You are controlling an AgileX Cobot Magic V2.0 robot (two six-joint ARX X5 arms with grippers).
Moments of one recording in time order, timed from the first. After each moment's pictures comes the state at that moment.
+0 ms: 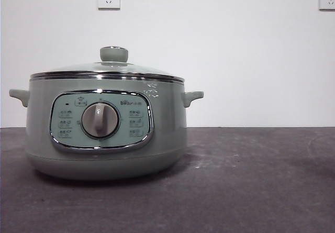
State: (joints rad) left arm -0.03 0.00 0.02 -0.19 0.10 0.06; right arm 0.69 0.61 0.74 -0.41 0.16 0.06
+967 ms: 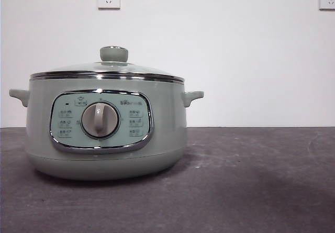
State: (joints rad) left arm -0.03 0.00 0.02 -0.19 0.10 0.06; right arm 0.04 0.09 0.12 -0.16 -0.18 0.01
